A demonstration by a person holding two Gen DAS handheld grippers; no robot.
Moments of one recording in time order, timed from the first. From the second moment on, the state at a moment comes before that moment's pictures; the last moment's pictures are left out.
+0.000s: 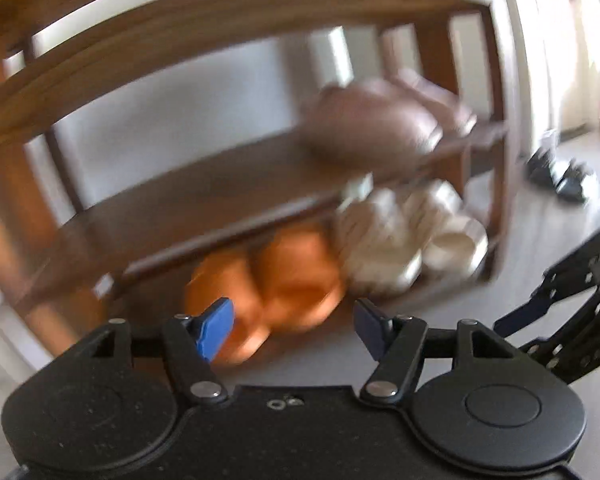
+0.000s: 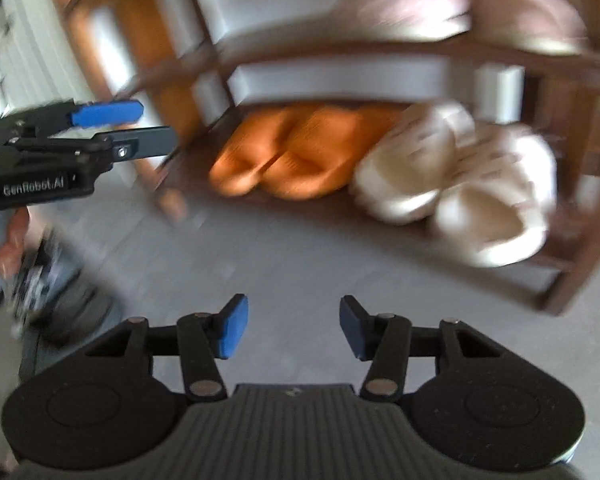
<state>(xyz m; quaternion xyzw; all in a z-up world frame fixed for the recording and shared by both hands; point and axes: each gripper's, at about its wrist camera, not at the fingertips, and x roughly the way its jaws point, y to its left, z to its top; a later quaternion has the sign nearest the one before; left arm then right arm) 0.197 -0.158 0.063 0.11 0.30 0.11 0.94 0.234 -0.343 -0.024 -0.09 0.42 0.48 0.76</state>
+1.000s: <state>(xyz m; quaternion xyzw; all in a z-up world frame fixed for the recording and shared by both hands) -0.144 0.024 0.017 -0.19 0.22 0.51 0.81 0.039 0.025 -0.118 -0.09 0.69 0.39 0.60</state>
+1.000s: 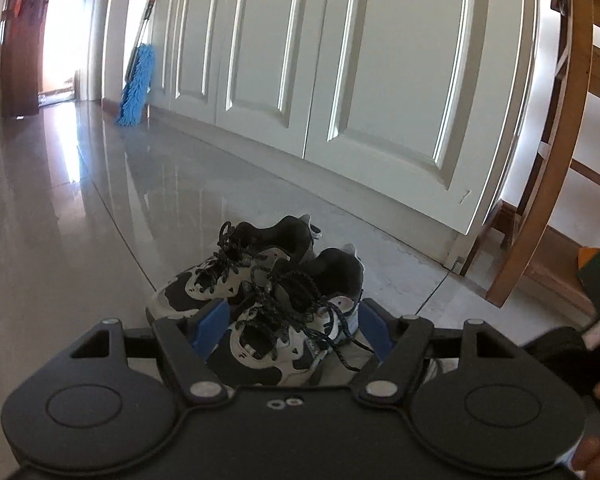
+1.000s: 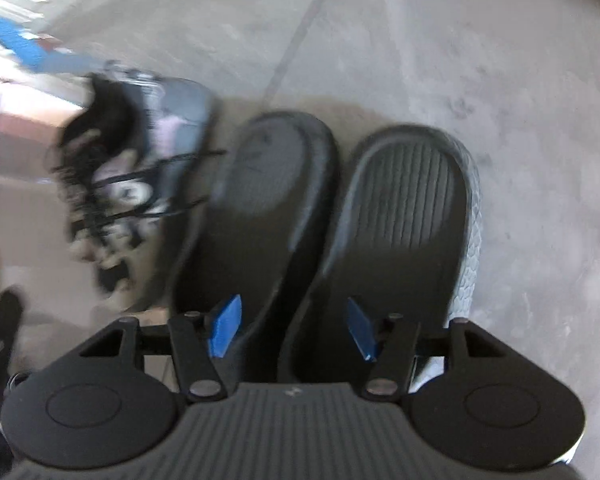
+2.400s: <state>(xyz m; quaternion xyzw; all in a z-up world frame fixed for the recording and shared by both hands) -0.037 -0.041 0.012 -0.14 0.26 0.37 0.88 0.139 -0.141 -0.080 -0.26 0.61 0.45 0.60</state>
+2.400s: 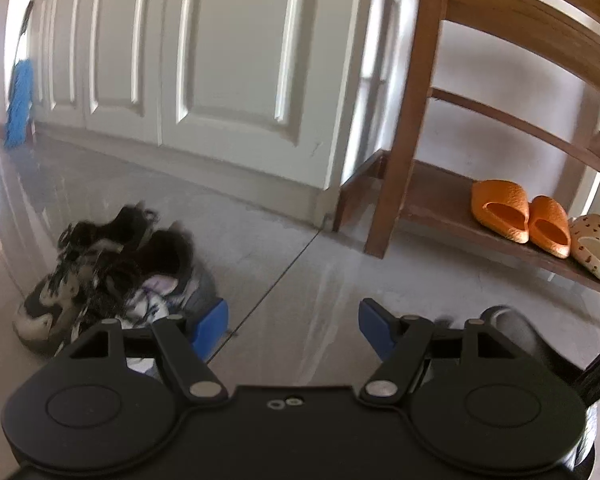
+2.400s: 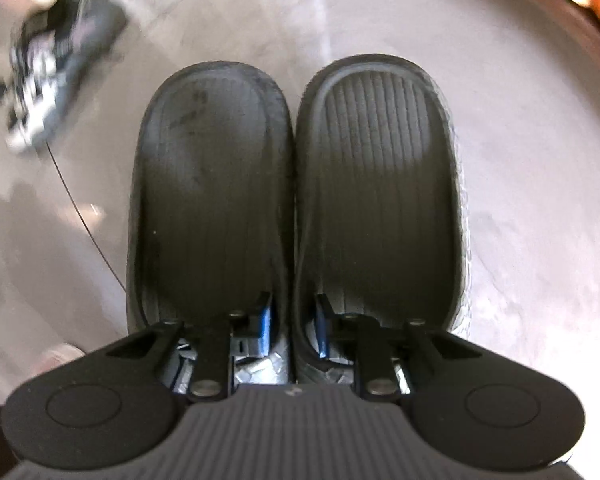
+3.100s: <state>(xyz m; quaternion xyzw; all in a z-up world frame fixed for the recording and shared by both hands) 0.043 -0.096 0.070 -0.06 0.20 0.28 0.94 0.230 -0.237 0.094 -0.06 0.44 0.45 0.78</state>
